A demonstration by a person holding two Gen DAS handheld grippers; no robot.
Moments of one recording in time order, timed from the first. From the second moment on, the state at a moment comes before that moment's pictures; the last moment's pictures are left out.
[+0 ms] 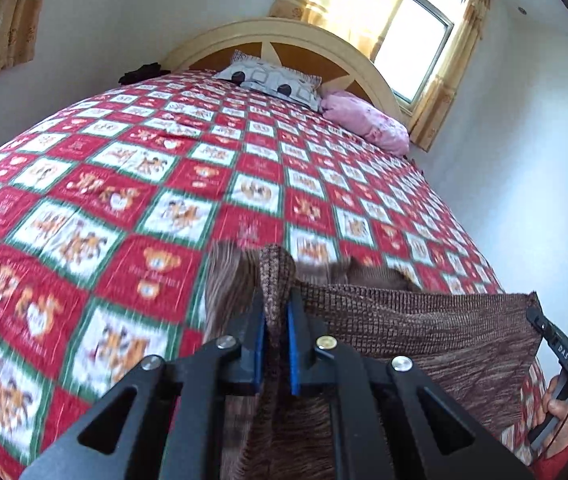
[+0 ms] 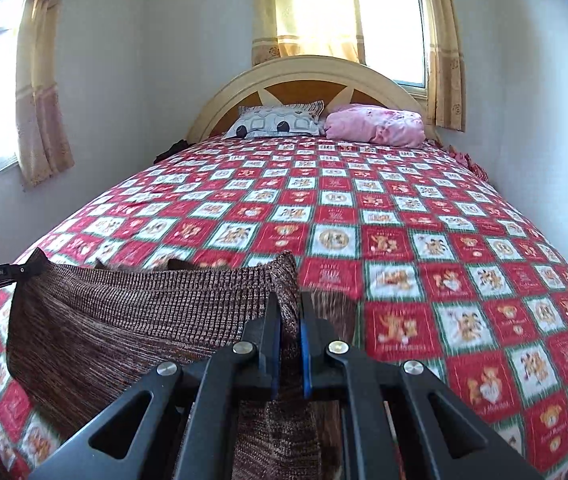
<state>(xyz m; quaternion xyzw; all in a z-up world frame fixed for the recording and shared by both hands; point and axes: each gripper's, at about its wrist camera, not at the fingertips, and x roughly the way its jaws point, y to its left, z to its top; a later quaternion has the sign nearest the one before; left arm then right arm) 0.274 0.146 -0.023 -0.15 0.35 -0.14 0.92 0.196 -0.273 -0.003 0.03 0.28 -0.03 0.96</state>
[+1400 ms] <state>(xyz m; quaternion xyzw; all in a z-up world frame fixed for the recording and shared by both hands) 0.365 0.107 -0.095 -0.04 0.46 -0.16 0.88 0.277 -0.316 -0.070 0.08 0.32 -0.05 0.94</state>
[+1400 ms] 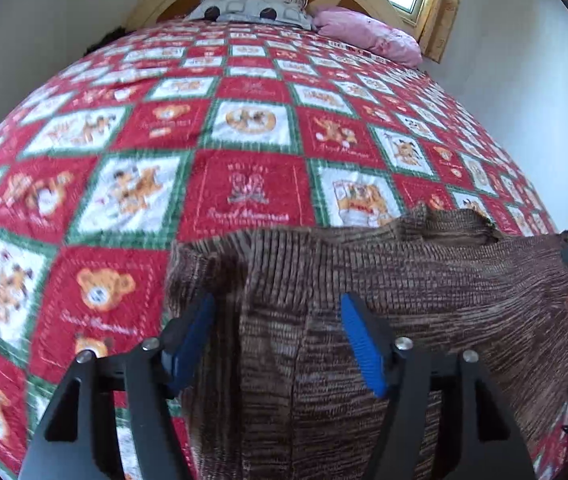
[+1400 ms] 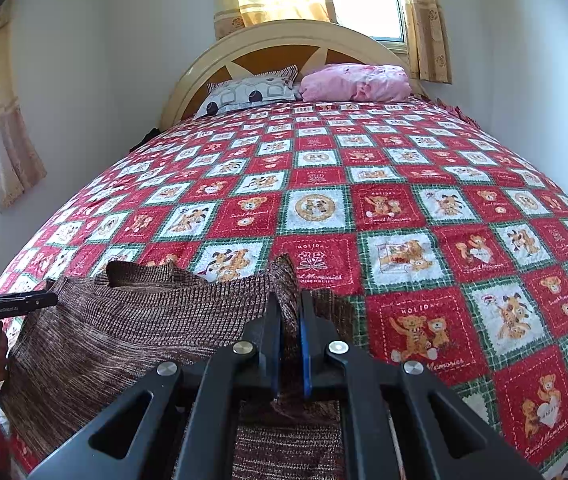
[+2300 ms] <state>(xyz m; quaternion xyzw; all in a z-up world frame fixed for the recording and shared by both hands) 0.374 0.120 -0.070 -0.12 0.39 -0.12 0.90 0.302 -0.306 -0.032 0.04 0.29 -0.06 0.95</state>
